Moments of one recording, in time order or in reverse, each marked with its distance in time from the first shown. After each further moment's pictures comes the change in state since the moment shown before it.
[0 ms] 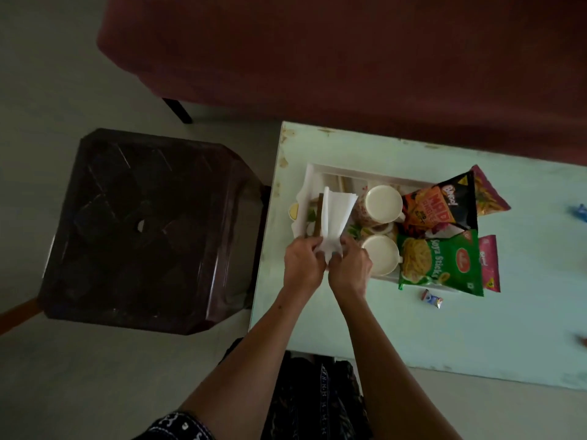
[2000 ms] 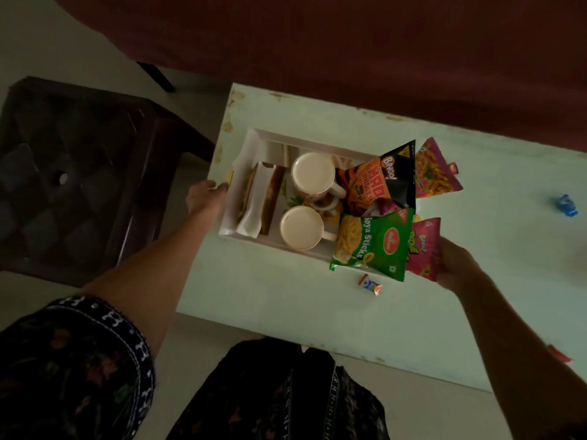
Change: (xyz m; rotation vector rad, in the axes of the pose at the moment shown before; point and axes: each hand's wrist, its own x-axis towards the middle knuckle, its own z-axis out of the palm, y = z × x) left_hand 0.087 -0.038 0.021 0.130 0.340 -0.470; right_hand 0.206 0.226 -0.180 0.871 -0.506 0.519
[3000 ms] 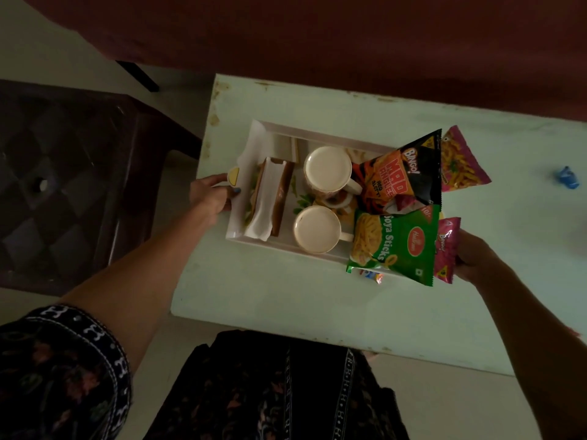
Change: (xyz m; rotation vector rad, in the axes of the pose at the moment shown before) left_hand -0.022 0.016 0.011 -0.503 -0.238 -0.127; right_hand 0.009 0.005 -0.040 -0.178 0.035 -0.014
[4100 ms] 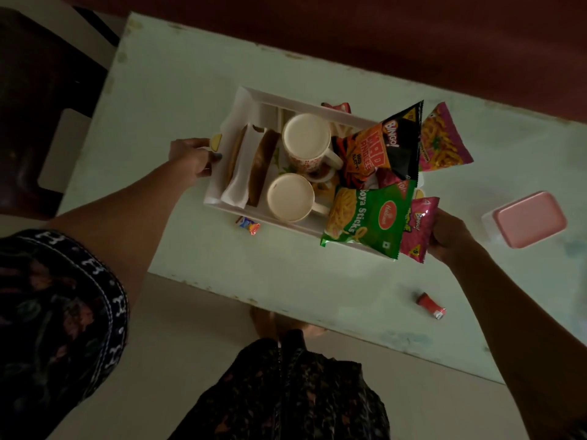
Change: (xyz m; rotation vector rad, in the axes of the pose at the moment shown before) left_hand -0.103 -0.037 0.183 -0.009 0.084 0.025; right_hand 0.023 -0.027 -0.205 -0.068 0.073 -0.118
